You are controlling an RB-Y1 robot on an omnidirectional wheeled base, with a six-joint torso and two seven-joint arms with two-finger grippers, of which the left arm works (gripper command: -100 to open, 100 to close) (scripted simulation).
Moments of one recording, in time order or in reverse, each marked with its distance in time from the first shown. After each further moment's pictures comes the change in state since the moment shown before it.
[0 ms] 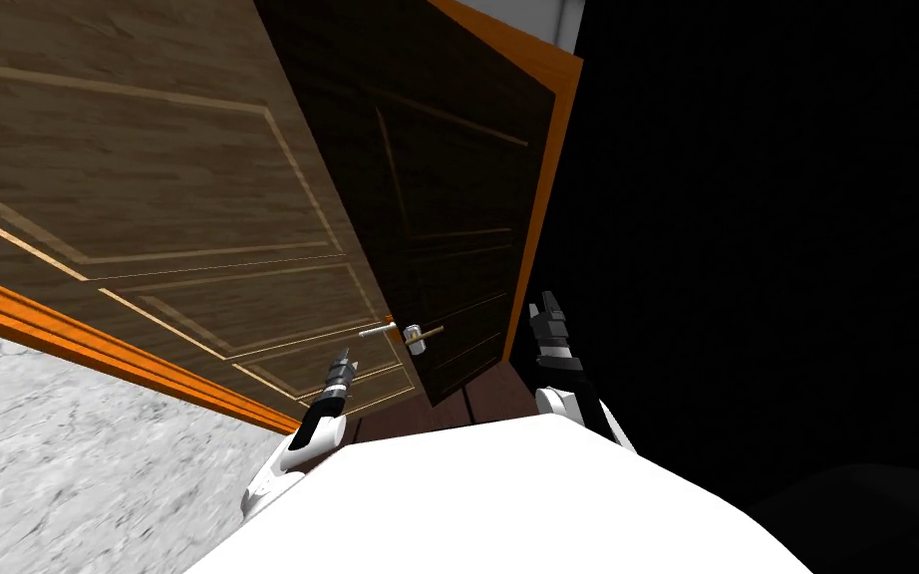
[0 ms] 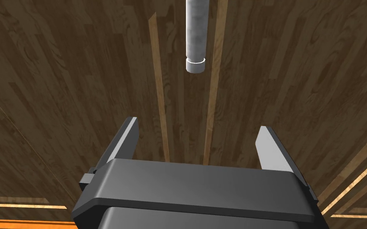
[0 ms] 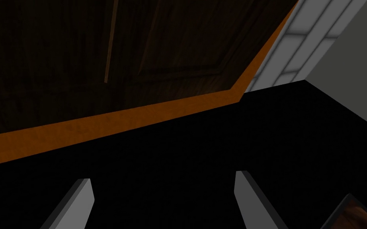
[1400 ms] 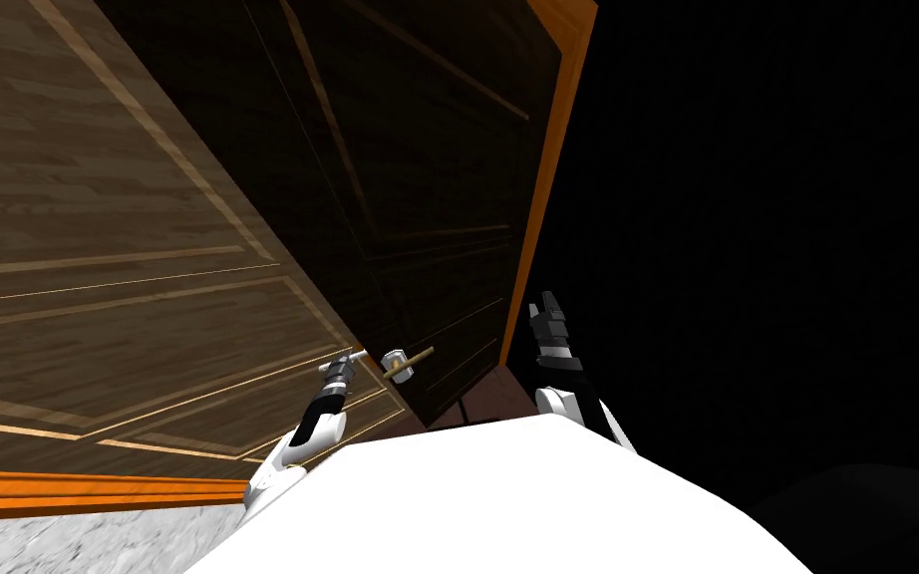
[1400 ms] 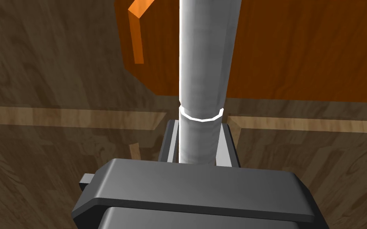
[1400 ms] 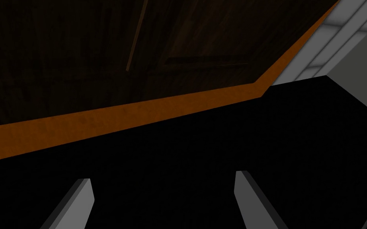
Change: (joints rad) arm -0.021 0.013 -0.004 0.019 0.014 -0.021 0.028
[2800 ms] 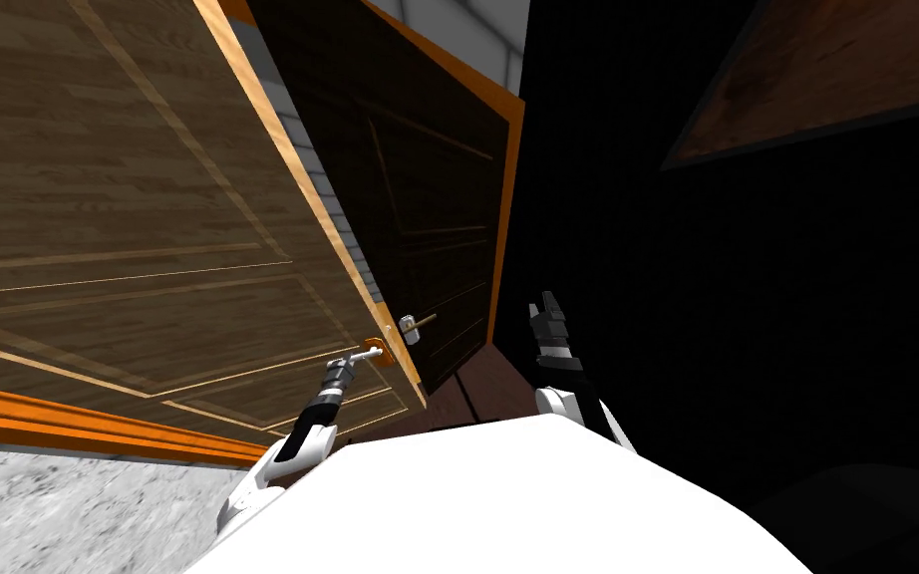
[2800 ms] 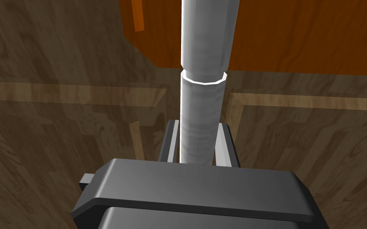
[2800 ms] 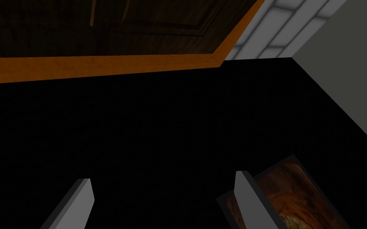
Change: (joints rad) arm 0.075 0.091 -0.097 -0.038 0.003 -0.069 0.091
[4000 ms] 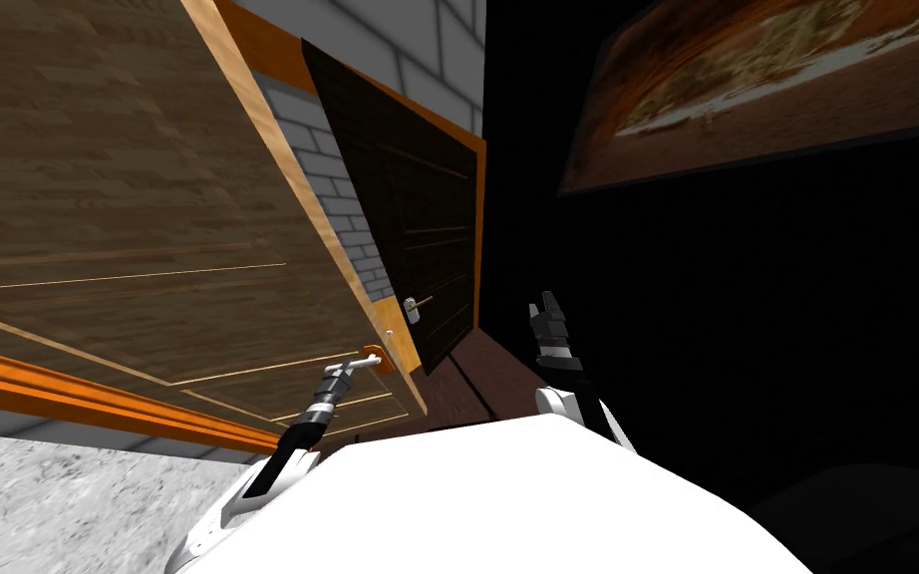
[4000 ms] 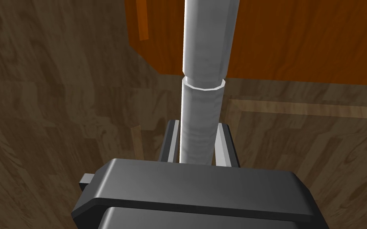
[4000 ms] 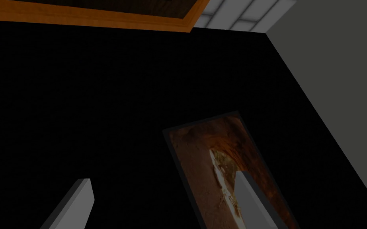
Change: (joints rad) arm 0.116 0.103 -0.093 -0.052 0.000 -0.119 0.100
